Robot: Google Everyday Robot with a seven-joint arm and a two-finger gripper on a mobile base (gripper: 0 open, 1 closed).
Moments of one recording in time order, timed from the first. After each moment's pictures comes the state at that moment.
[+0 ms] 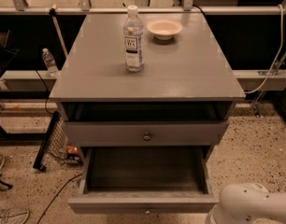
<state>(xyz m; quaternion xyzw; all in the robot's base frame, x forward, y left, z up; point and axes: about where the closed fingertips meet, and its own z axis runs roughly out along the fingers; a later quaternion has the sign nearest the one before) 0.291 -0.213 0.423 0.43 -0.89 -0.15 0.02</state>
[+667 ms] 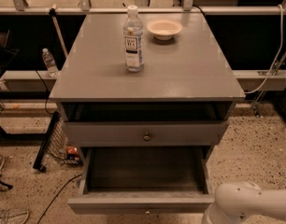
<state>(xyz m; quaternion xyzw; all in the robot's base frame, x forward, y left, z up) 0.298 -0.203 0.410 0.45 -0.88 -0.16 0.02</state>
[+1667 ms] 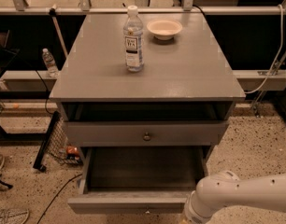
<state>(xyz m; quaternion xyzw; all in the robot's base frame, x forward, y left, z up) 0.349 -0.155 0.407 0.54 -0.83 -0.13 -0.05</state>
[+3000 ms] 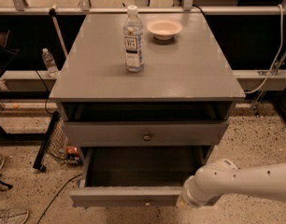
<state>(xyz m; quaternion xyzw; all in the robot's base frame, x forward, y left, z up) 0.412 -0.154 0.417 0.56 -0.81 -0.09 -0.10</state>
